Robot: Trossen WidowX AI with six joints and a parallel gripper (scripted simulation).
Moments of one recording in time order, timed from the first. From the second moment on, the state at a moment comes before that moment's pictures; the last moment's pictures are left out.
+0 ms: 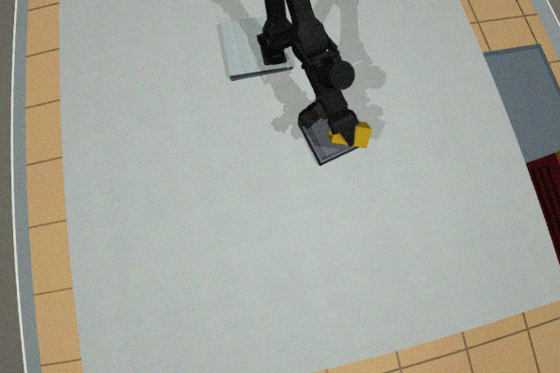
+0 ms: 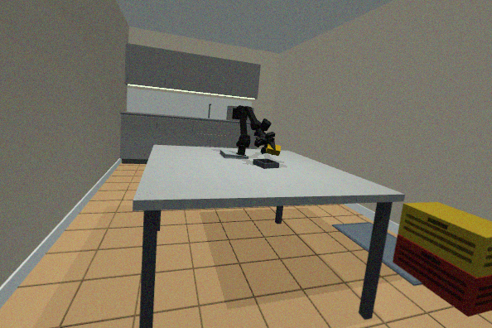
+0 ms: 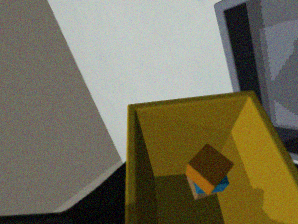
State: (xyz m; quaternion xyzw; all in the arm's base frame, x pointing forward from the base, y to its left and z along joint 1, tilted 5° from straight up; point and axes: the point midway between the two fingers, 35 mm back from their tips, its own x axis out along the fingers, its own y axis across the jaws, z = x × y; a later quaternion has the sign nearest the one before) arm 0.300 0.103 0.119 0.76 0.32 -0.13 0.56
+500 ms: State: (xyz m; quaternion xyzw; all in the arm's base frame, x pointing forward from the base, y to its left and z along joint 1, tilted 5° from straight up) arm 0.301 0.104 0.117 0.84 0.29 -0.18 0.43
